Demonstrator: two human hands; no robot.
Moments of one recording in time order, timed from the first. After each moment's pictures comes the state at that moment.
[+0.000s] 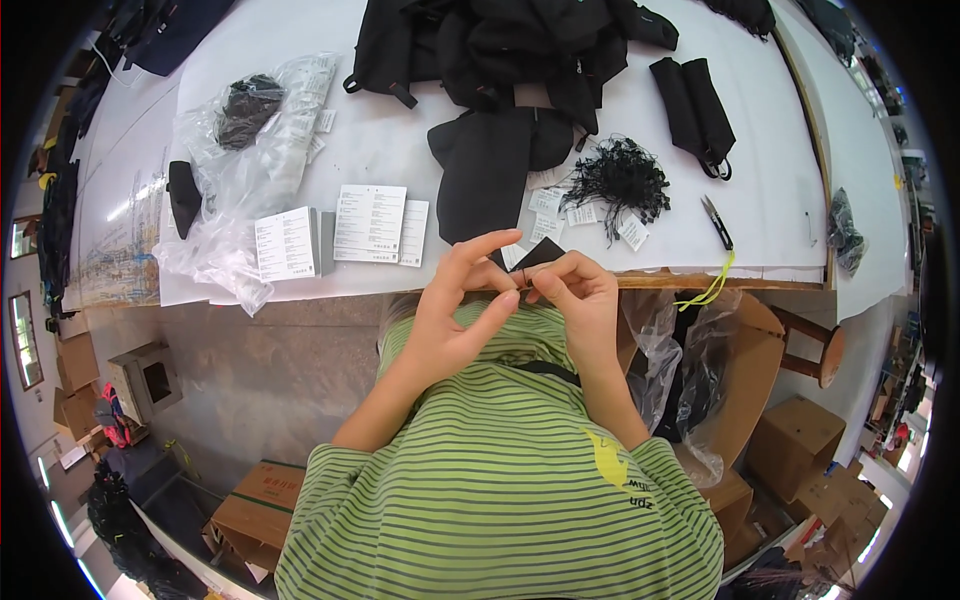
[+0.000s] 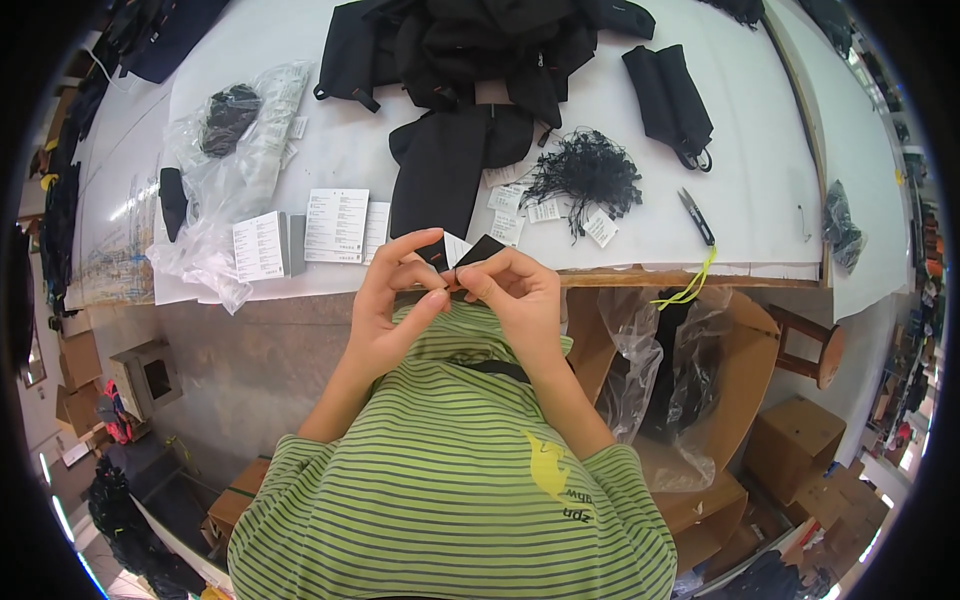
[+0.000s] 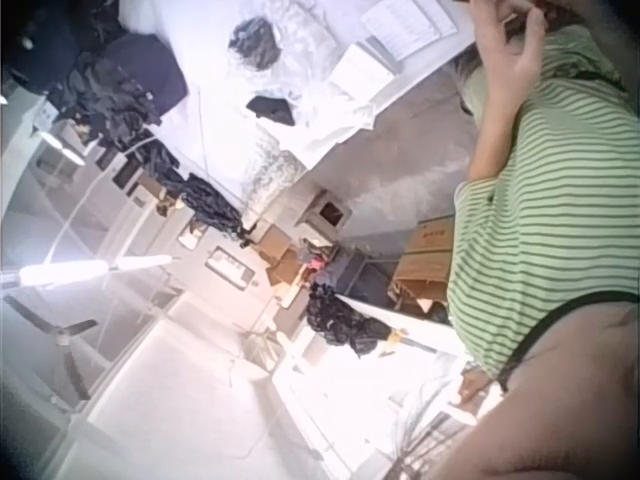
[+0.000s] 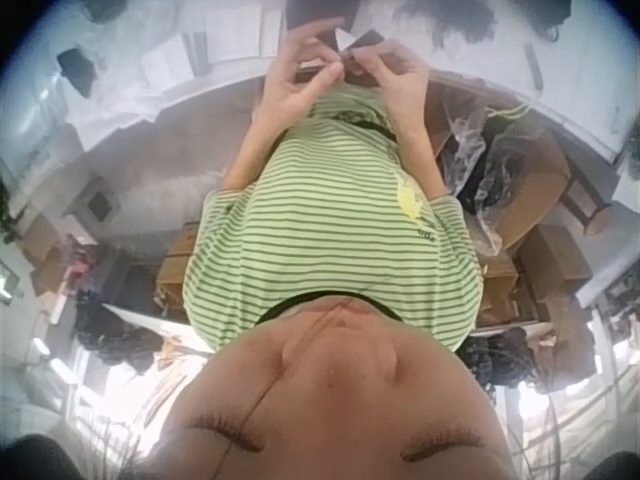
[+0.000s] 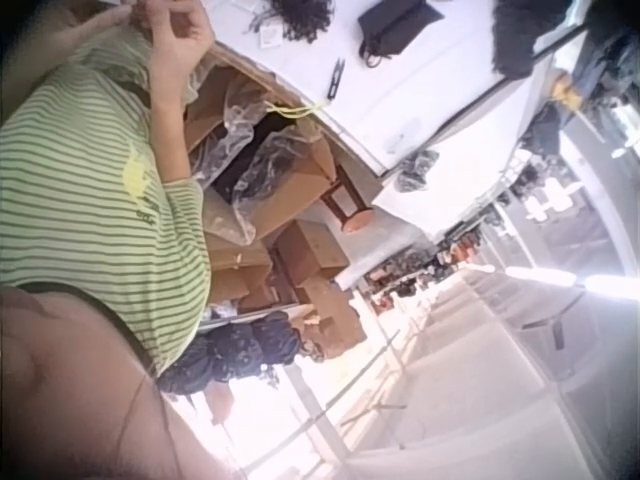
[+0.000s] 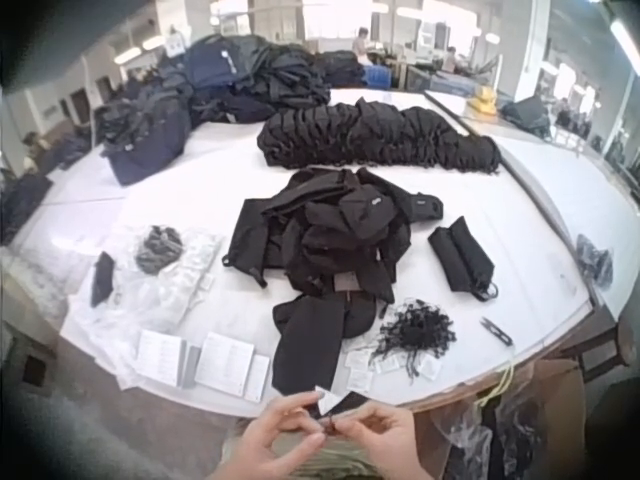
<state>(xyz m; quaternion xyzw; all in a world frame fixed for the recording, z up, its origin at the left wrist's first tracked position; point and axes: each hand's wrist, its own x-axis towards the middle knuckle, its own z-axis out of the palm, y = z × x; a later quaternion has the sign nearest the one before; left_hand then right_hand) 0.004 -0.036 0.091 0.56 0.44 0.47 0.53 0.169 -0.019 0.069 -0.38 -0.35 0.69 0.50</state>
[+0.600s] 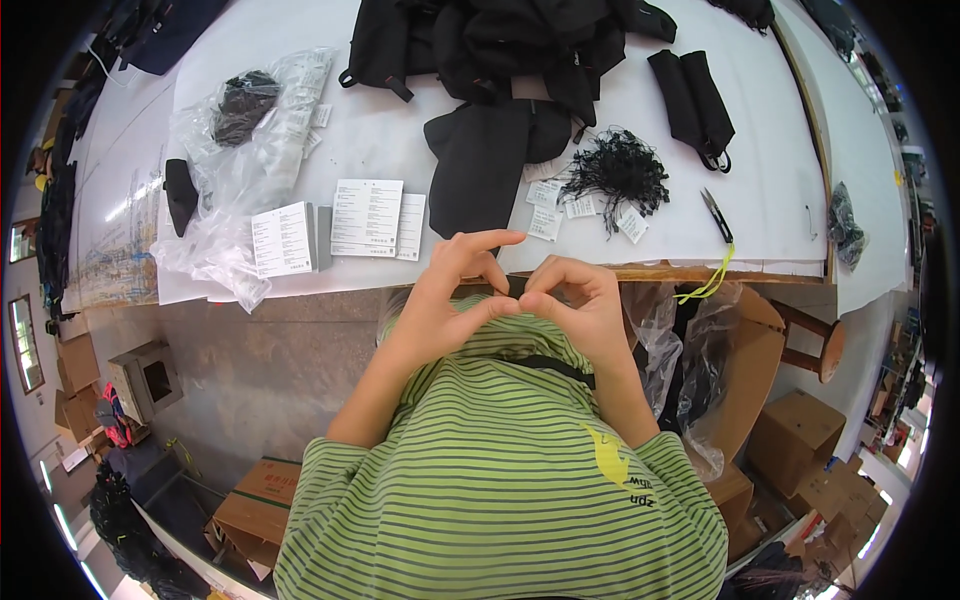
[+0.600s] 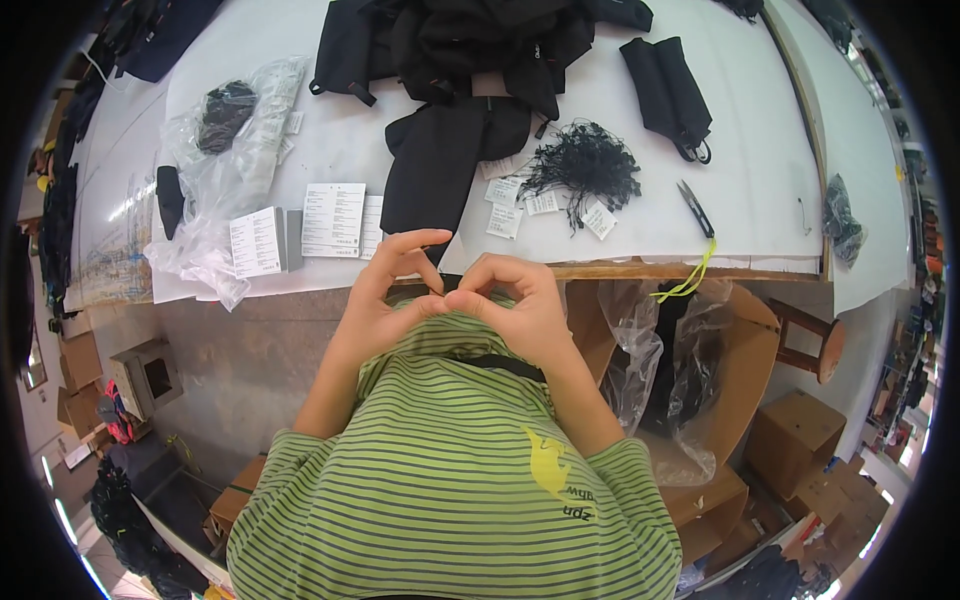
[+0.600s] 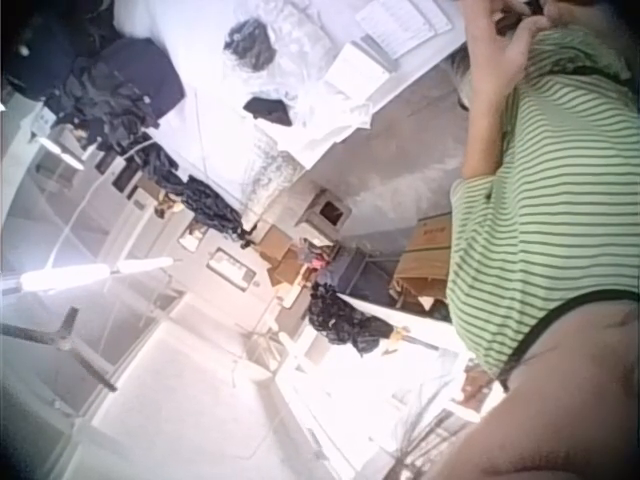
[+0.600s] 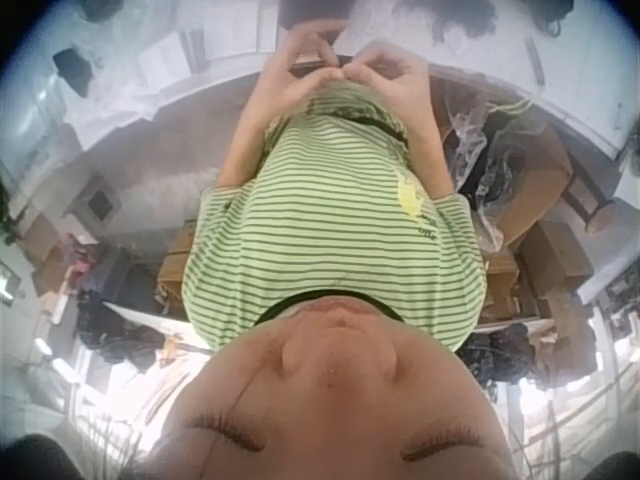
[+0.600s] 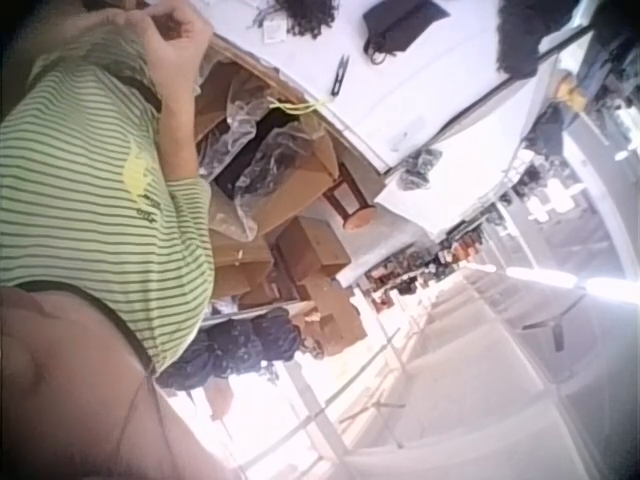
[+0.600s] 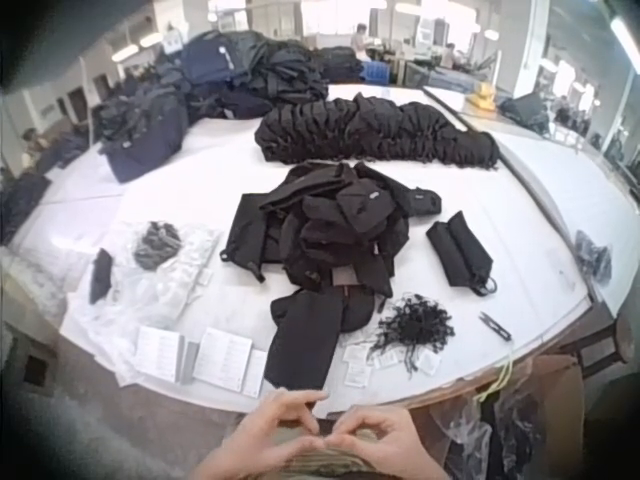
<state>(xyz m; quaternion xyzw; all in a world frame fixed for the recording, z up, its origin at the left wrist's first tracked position) -0.010 -0.032 0.083 0.64 0.46 0.37 0.50 0.184 -0.018 0.075 -0.38 -0.51 0.66 0.40</state>
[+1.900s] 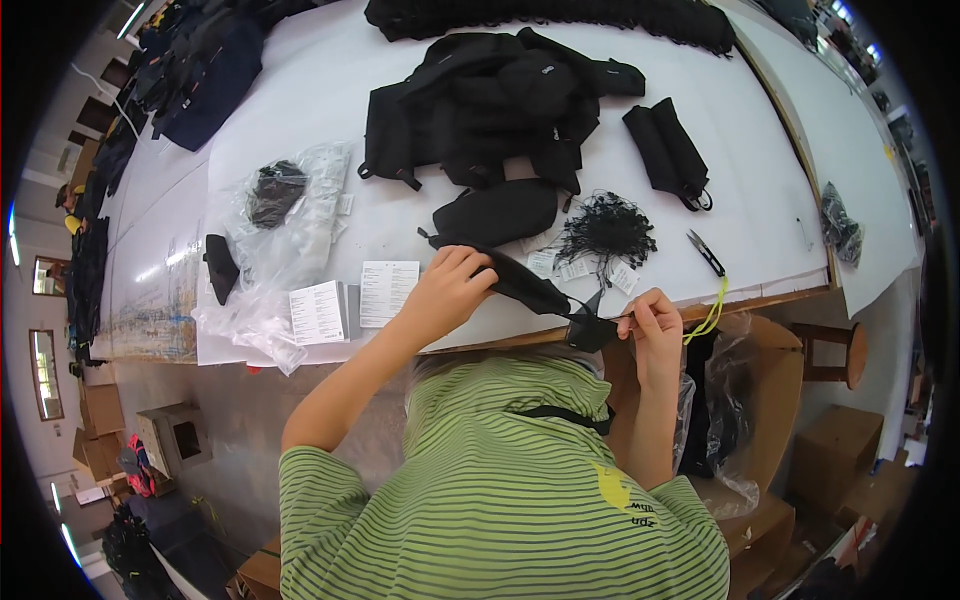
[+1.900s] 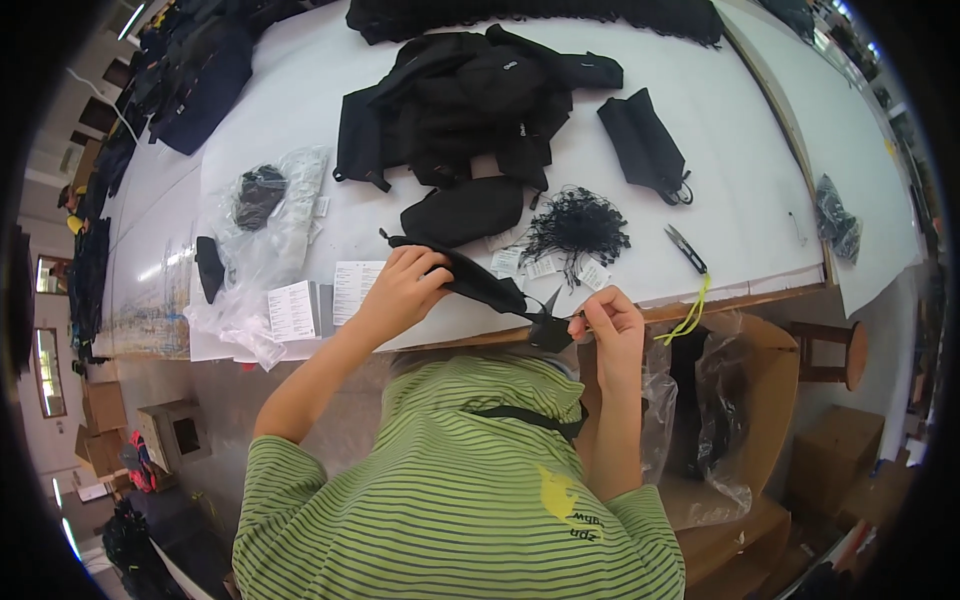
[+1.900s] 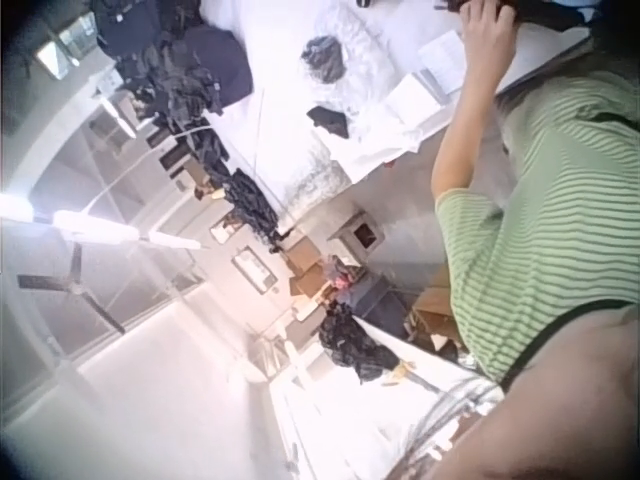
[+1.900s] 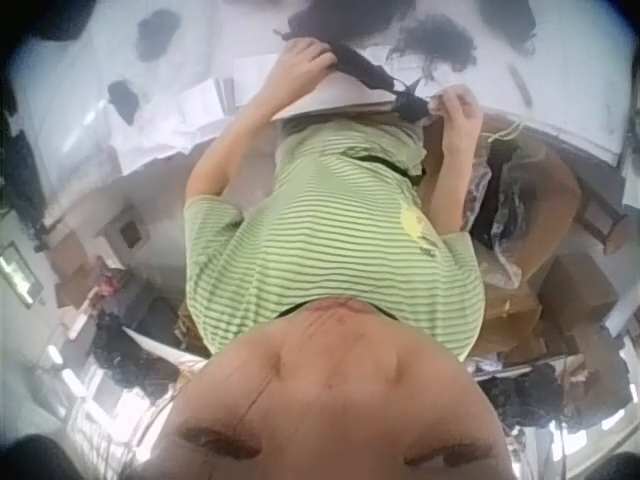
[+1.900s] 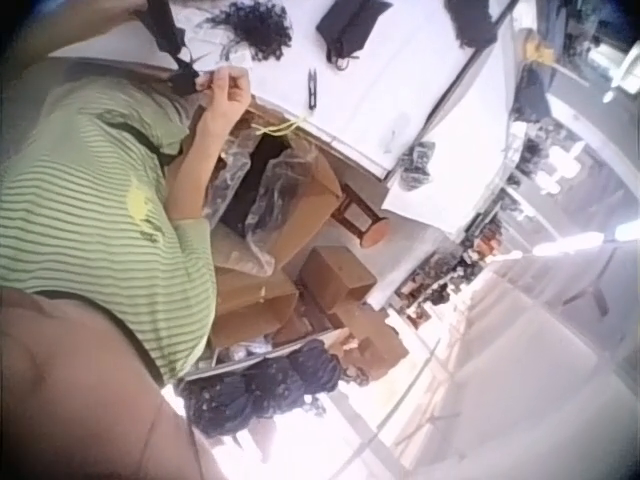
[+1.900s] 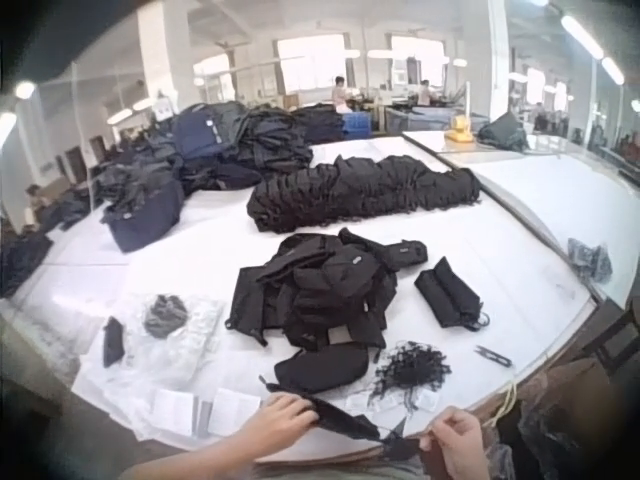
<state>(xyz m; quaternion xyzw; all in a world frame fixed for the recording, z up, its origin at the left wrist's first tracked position) -0.031 0.048 0.050 0.90 0.36 0.23 0.07 0.259 -0.014 0.053 -0.41 -0.32 0.61 0.60</state>
